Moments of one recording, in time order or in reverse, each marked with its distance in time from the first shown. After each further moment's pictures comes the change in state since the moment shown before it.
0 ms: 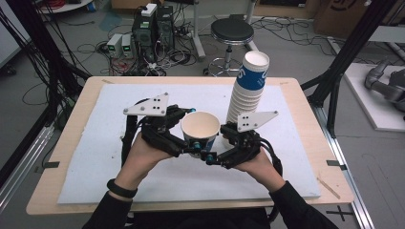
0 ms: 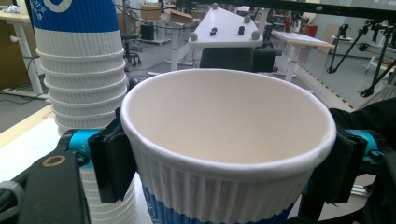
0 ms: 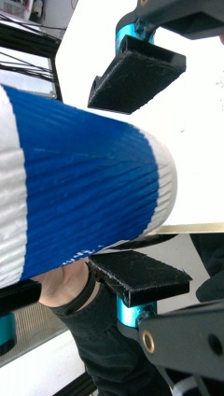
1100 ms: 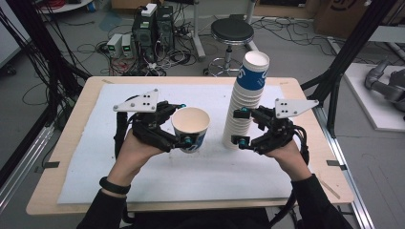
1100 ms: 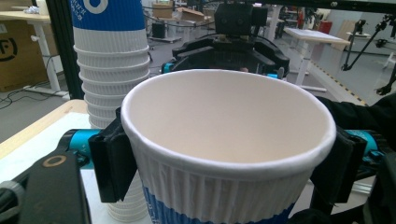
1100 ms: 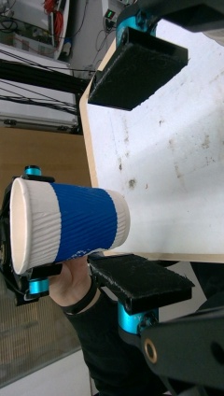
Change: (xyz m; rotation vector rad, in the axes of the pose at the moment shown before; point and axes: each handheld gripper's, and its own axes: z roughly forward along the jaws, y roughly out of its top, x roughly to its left) left arm 0.007 0.000 -0.017 0.009 0.043 0.009; right arm -0.021 0.012 -0.072 -0.076 -0.072 -0.070
